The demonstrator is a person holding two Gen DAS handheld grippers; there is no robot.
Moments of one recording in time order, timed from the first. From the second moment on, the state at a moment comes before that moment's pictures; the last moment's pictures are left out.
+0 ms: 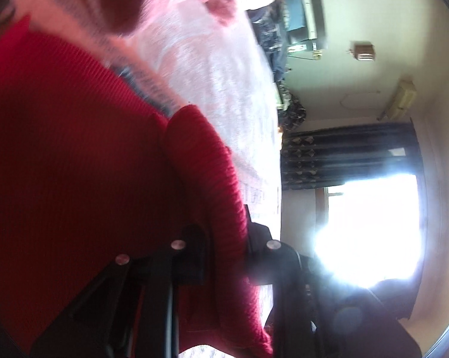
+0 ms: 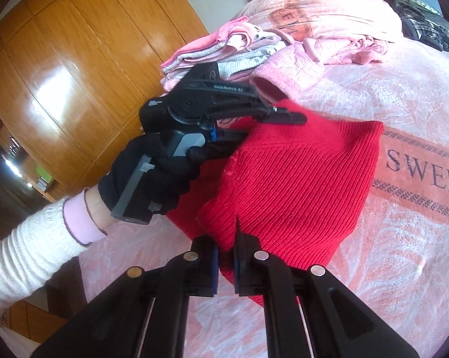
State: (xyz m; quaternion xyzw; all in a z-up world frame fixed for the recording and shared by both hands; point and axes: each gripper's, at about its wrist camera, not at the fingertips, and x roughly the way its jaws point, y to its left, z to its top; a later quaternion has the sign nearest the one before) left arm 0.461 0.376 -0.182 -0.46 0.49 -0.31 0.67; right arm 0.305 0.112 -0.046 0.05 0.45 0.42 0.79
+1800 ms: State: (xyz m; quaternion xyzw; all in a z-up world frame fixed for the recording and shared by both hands) left arm 0.395 0.552 -0.198 -0.44 0.46 -0.15 0.76; right arm 0.294 0.184 -0.125 0.04 0.55 0.35 0.76
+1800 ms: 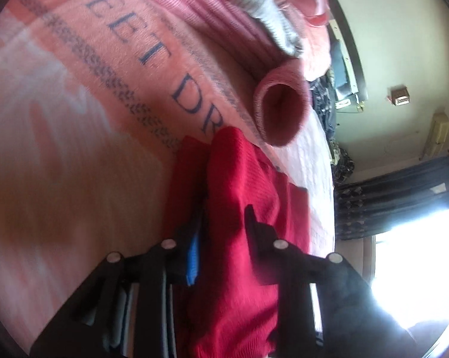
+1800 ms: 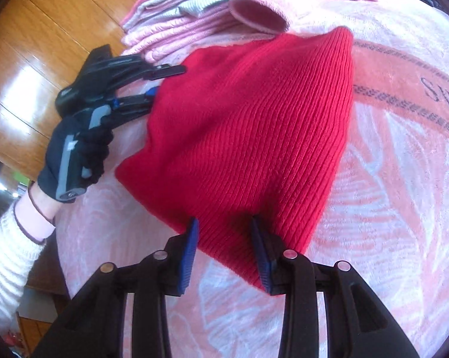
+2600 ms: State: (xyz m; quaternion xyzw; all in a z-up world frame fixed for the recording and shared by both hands) left arm 0.266 0.527 -0.206 -0.37 0.53 -0.14 0.75; right arm 0.278 0.152 -0.127 0.05 0.56 0.30 0.77
